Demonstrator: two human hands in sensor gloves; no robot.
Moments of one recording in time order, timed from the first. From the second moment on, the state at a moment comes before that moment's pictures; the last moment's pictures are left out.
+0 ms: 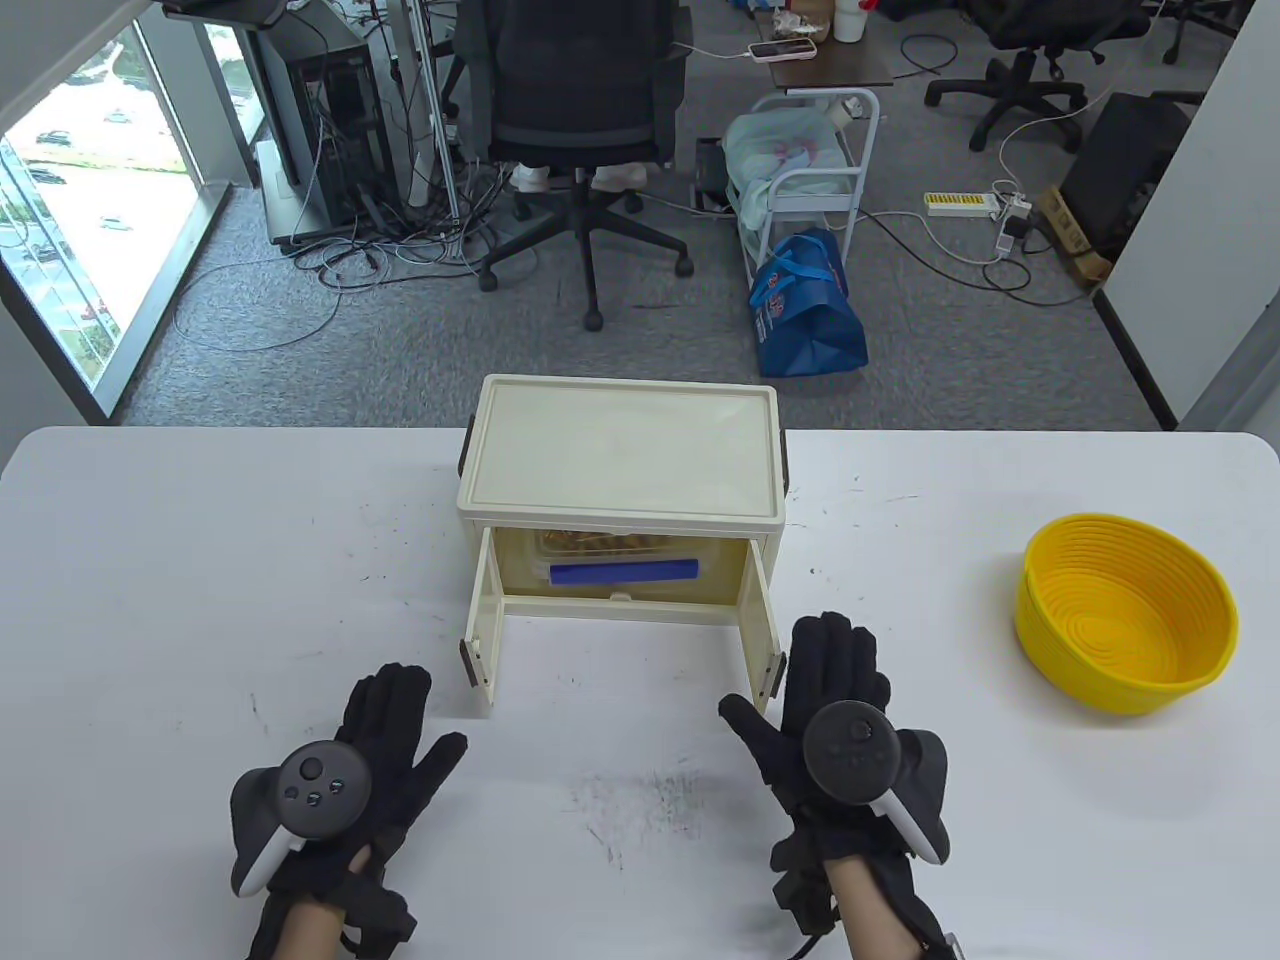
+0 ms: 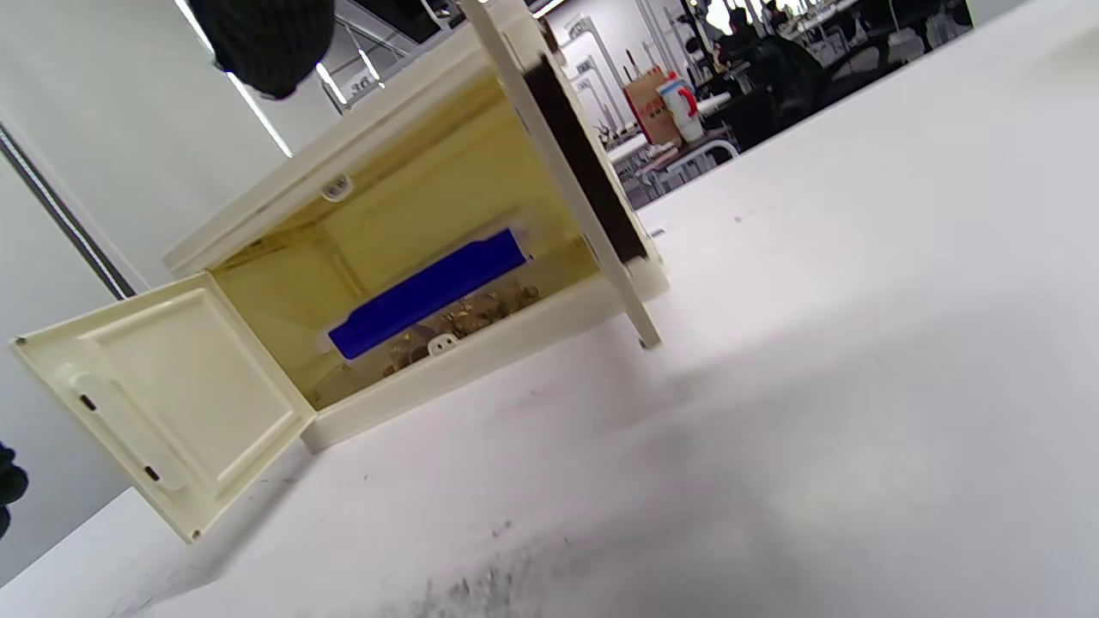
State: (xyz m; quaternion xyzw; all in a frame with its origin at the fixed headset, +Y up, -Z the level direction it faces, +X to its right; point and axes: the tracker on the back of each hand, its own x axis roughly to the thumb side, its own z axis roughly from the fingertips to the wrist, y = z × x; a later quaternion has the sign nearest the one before) left_hand -0.274 -0.744 -0.274 -0.04 -0.07 0.29 0.95; right_hand 0.154 -0.708 -0.284 0.03 0.02 0.96 0.29
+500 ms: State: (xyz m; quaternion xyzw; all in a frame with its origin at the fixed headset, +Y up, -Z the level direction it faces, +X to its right) left_hand -0.270 -0.727 -0.305 -0.06 -0.05 0.39 0.92; right_hand 0.171 -0.747 -0.310 0.09 0.05 0.90 0.43
